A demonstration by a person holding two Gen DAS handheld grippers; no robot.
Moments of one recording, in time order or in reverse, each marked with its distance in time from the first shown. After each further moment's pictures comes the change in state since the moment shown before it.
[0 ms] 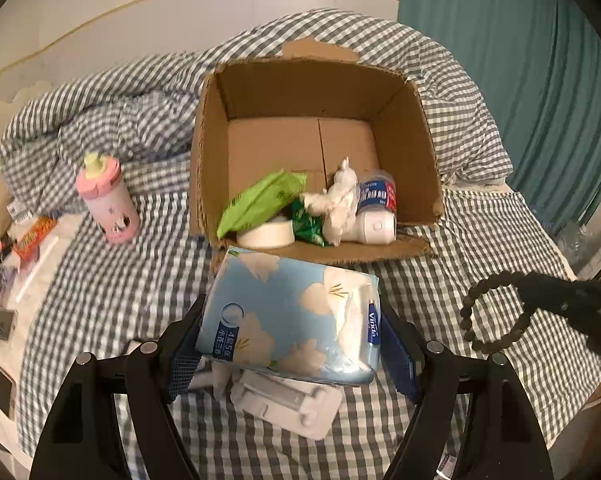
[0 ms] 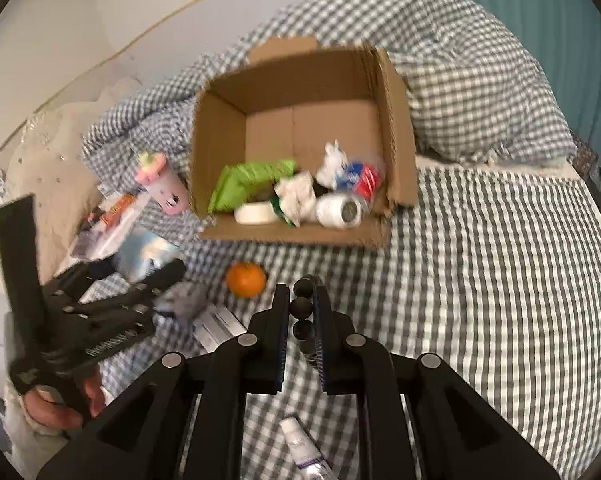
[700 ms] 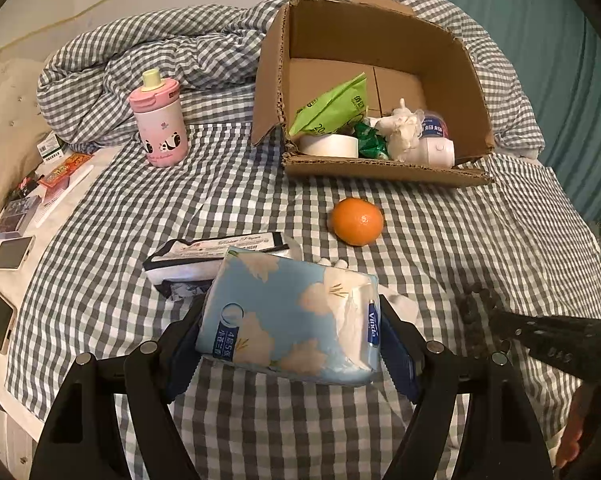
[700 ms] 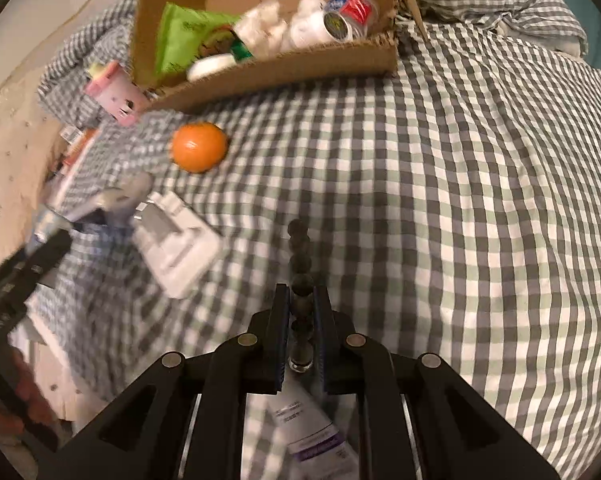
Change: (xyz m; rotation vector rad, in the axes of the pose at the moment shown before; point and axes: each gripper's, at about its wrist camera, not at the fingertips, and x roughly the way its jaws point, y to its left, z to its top) left arm 0.011 0.050 -0.108 -0.089 0.071 0.080; right arm 0.117 -0.019 -0.111 0.085 0.266 -0.064
